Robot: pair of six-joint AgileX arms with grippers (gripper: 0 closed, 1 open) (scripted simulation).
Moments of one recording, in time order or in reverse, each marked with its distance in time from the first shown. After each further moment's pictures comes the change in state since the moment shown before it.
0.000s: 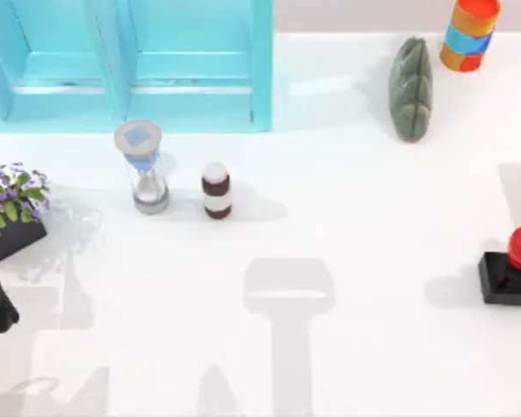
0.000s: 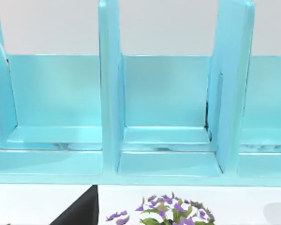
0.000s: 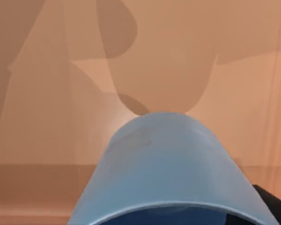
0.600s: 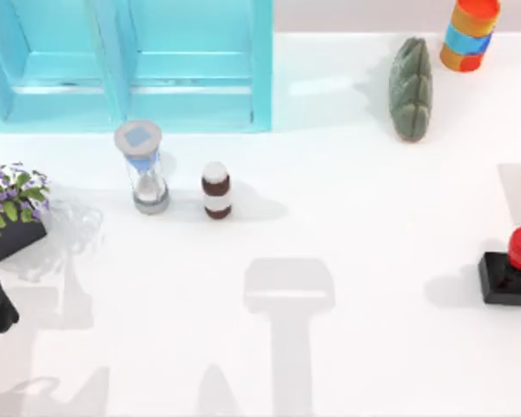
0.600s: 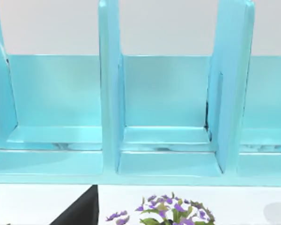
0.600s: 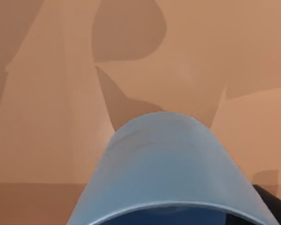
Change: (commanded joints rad) left arm 0.000 0.000 0.000 0.000 0.000 0.000; right arm 0.006 0.016 -0.064 0.079 0.000 0.008
